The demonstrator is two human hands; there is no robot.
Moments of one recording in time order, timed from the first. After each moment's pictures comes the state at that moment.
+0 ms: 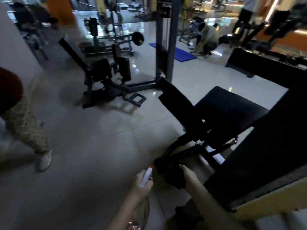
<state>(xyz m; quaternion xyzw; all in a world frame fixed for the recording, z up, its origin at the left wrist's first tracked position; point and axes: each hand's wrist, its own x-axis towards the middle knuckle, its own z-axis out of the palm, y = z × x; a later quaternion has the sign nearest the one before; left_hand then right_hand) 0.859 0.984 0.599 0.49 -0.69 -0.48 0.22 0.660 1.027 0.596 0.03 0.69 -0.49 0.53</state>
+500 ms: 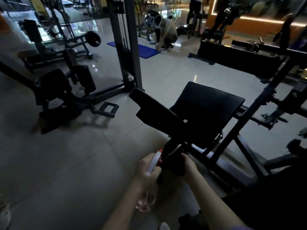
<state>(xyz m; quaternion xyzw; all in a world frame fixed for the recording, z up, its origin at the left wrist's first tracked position) 0.750 0.828 0.655 0.30 -0.80 -0.48 0.20 0.593 0.900 0.604 0.16 0.64 -0.62 0.43</state>
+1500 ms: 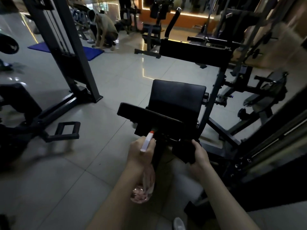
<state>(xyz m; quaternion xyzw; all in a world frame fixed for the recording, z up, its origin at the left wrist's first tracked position) 0.724 0.659 0.715 0.22 -0.83 -0.49 0.15 0.616 0.826 0.658 0.24 0.53 -0.78 0.21</state>
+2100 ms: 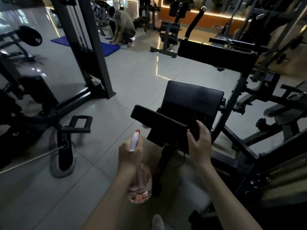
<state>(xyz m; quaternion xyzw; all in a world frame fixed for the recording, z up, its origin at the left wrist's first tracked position) 0.724 0.607 0.717 0.38 -0.73 -0.52 0.21 0.592 0.763 0.694 -0.12 0.86 -0.50 -0.08</state>
